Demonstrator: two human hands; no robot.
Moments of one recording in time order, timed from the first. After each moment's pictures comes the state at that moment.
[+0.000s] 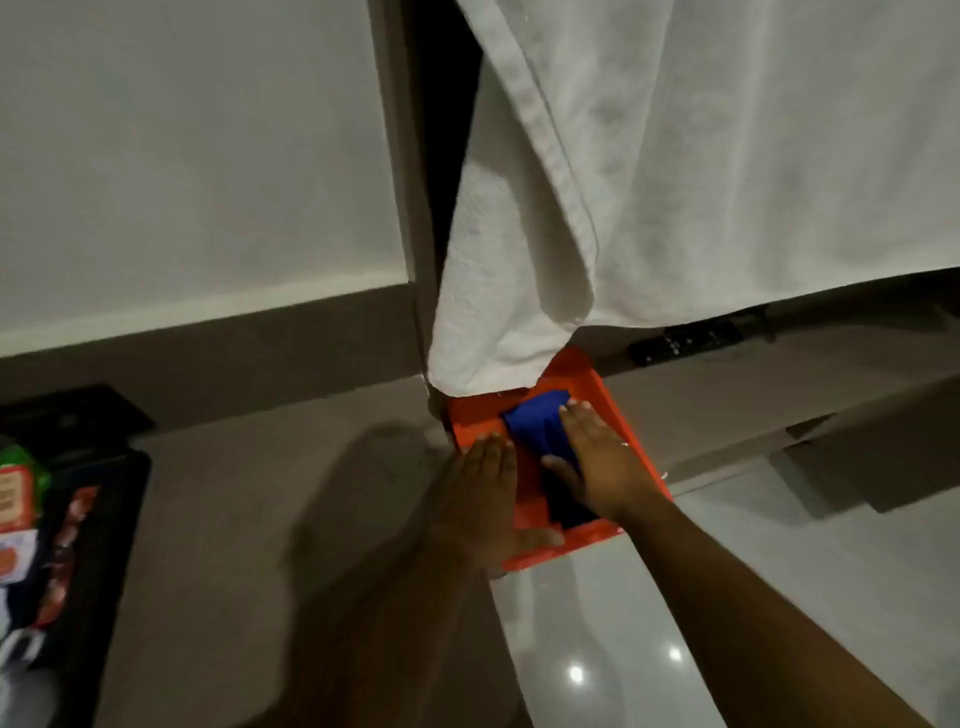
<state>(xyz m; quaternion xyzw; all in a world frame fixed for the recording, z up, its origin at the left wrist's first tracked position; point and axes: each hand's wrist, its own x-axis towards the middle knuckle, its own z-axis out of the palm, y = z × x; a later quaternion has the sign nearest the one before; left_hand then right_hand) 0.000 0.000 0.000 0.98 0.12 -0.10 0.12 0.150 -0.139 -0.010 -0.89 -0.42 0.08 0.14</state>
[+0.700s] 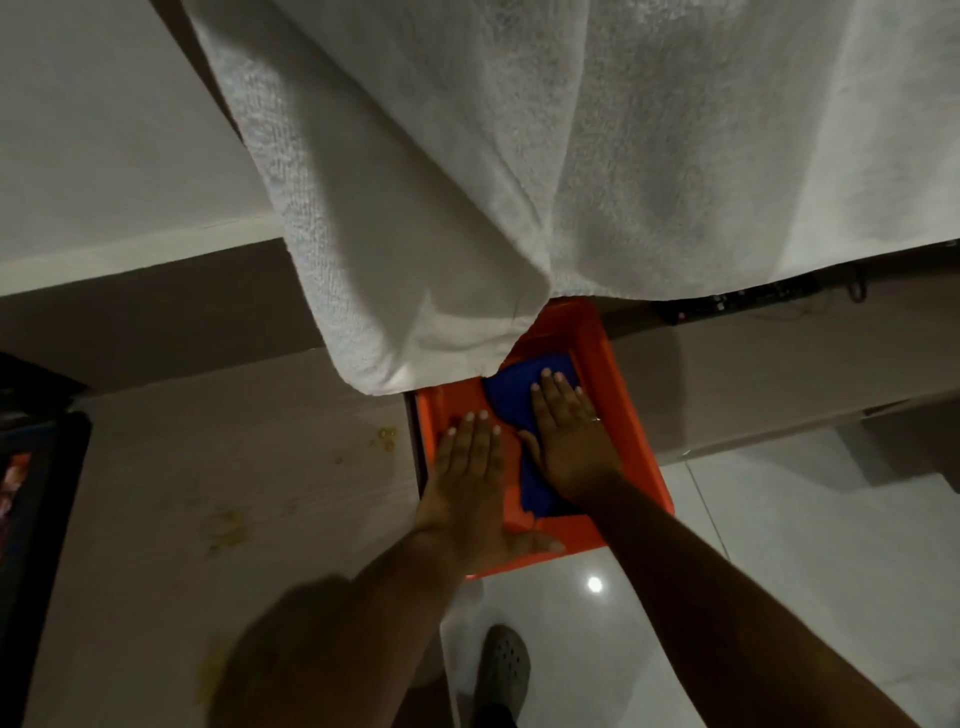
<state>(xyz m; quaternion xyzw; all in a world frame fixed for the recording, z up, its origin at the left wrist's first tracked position) 0.049 -0.028 -0.053 0.97 0.17 -0.18 0.08 0.202 -0.117 -0.108 -0.86 -0.48 0.09 0.13</state>
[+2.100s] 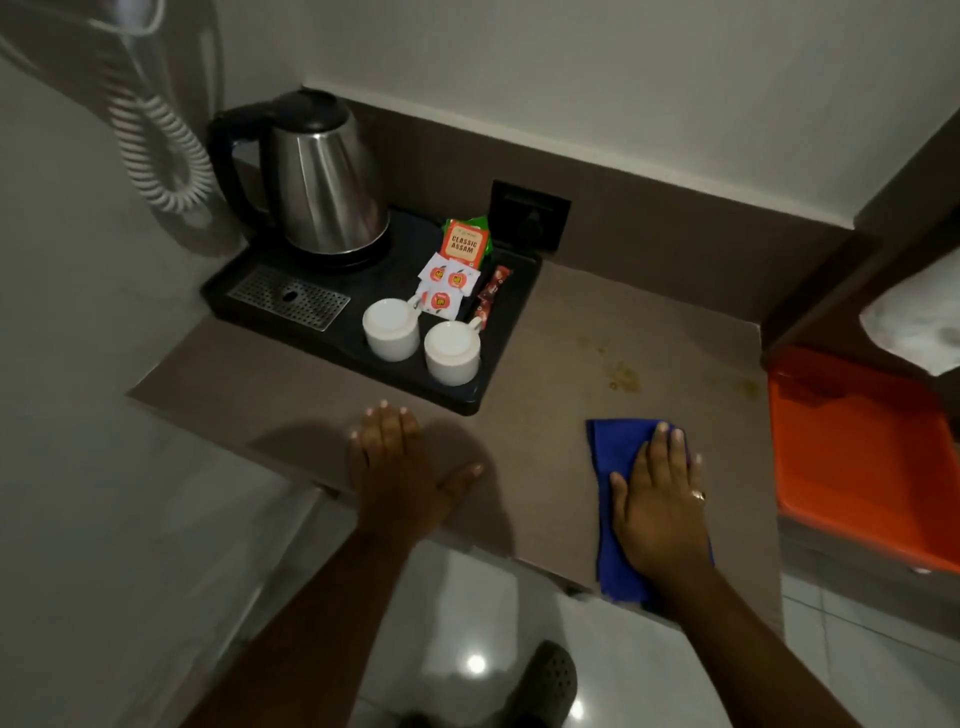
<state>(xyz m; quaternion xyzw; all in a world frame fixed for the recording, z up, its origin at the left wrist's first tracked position) -0.425 0.041 -0.042 0.79 0.61 0.05 0.07 -0.162 -0.073 -0.032 -0.84 -0.53 0.05 0.06</state>
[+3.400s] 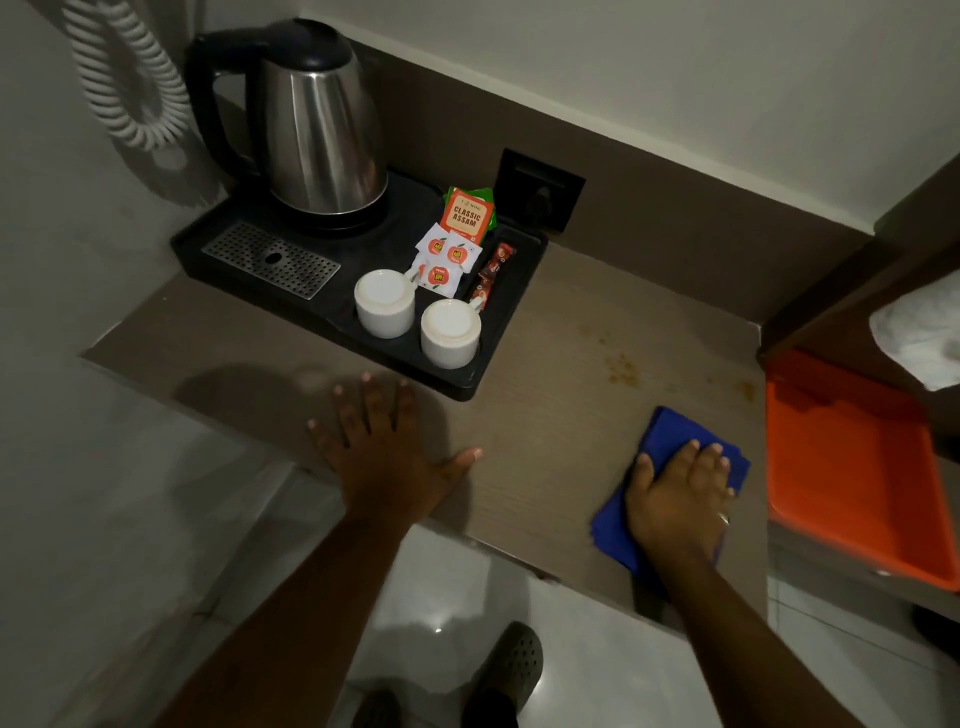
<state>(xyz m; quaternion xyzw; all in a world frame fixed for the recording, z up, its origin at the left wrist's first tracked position) -0.424 0.049 -0.059 0.75 0.65 0.07 0.09 -0.154 -0.063 -0.034 -0.93 -0.37 0.08 0.06</state>
